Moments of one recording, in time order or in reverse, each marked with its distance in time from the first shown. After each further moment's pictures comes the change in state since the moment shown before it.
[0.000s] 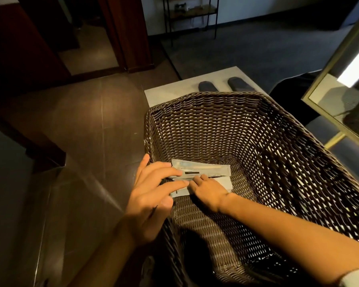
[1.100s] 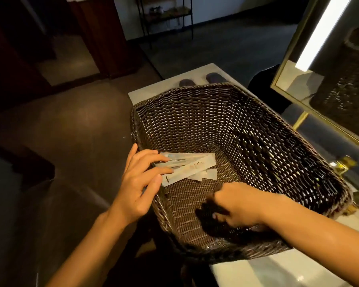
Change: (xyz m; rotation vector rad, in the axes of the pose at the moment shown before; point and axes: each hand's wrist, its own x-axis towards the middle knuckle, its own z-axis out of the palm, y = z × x) left_hand 0.001 -0.001 -0.010 0.014 -0.093 0.069; right_hand -0.168 -0.029 -0.106 0.261 -0.205 0.033
